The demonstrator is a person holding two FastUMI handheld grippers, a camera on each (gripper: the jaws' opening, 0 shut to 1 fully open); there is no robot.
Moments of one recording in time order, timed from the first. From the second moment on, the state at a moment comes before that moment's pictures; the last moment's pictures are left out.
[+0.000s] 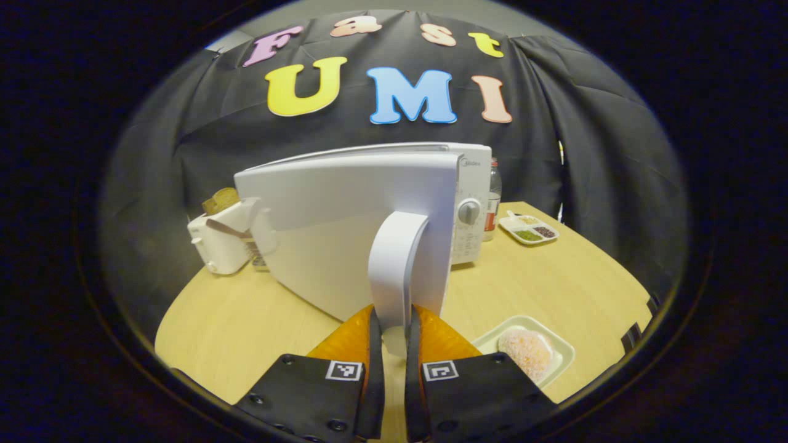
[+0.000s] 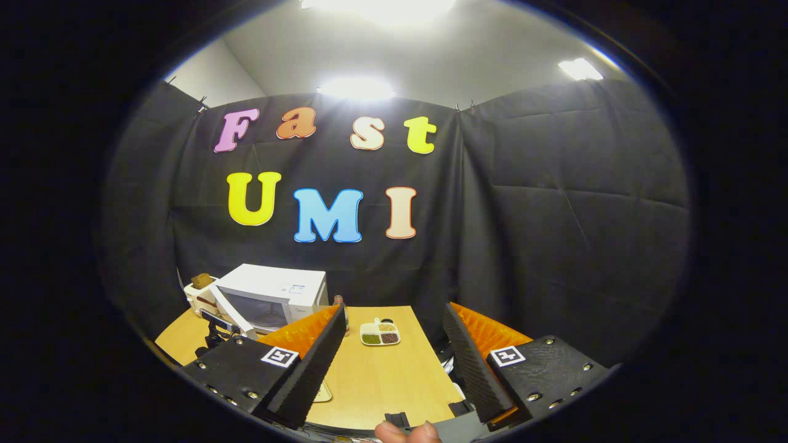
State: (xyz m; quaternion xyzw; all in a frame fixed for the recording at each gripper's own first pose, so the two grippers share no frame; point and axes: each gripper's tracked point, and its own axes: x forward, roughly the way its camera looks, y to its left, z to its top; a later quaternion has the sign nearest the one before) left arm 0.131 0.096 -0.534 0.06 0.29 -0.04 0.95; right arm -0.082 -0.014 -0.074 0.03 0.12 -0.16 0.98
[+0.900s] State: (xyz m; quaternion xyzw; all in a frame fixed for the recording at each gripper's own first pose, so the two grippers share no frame) left arm 0.042 0.319 -0.523 0.09 0.32 -0.05 0.94; right arm -0.076 0.073 -0.114 0.09 0.16 -0.14 0.97
